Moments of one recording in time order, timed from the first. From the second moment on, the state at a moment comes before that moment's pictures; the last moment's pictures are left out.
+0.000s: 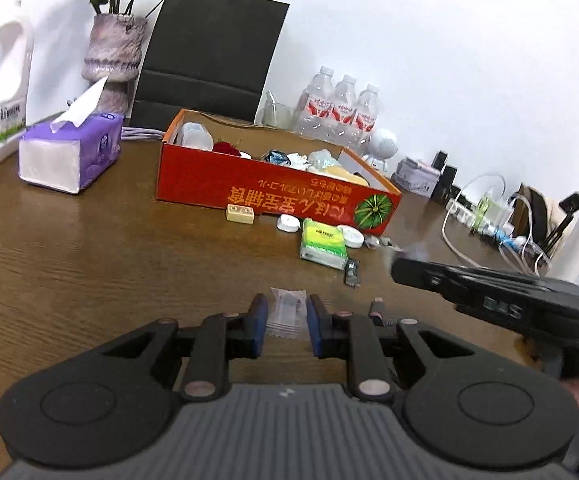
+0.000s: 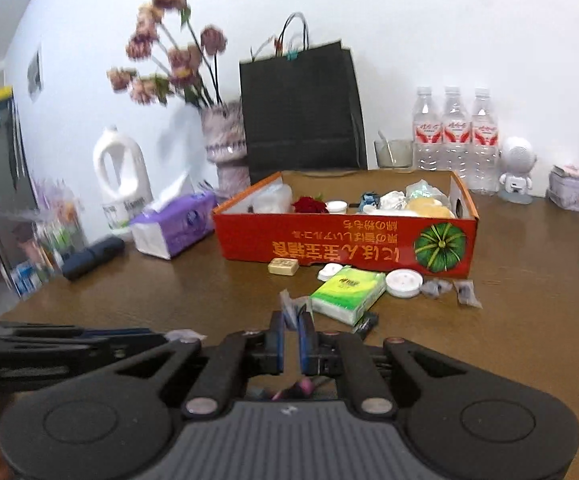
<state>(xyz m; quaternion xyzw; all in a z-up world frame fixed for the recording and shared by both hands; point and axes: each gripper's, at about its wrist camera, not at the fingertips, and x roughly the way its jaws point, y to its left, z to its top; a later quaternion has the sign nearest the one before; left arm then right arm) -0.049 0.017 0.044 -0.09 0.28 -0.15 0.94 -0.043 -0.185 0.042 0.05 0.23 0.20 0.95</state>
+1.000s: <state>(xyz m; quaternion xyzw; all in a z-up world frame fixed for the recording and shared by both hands) 0.322 -0.003 0.053 0.11 0.39 -0.16 0.90 0.349 -0.124 0.039 -0.06 0.45 0.20 0.87</state>
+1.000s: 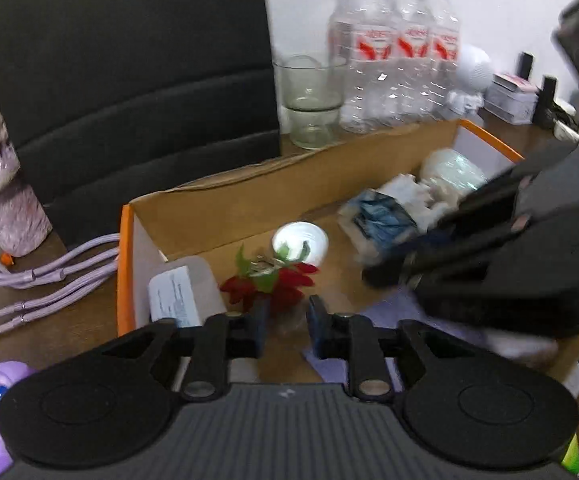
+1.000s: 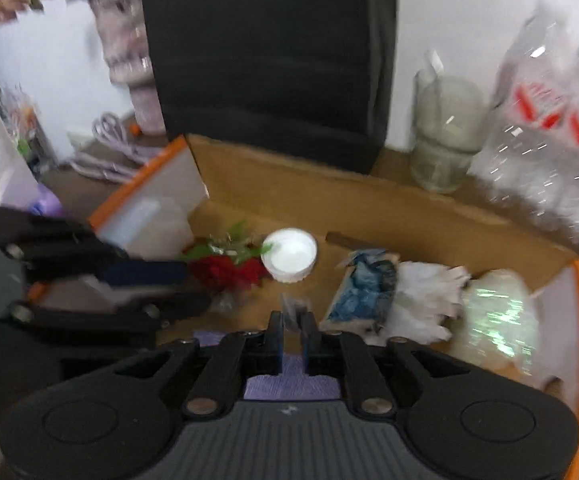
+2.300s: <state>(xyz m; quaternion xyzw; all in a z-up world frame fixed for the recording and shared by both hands) 0.104 0.001 0.169 -0.01 0.14 -0.03 0.99 0.113 -0.193 0.157 0.03 0.17 0.07 0.98</state>
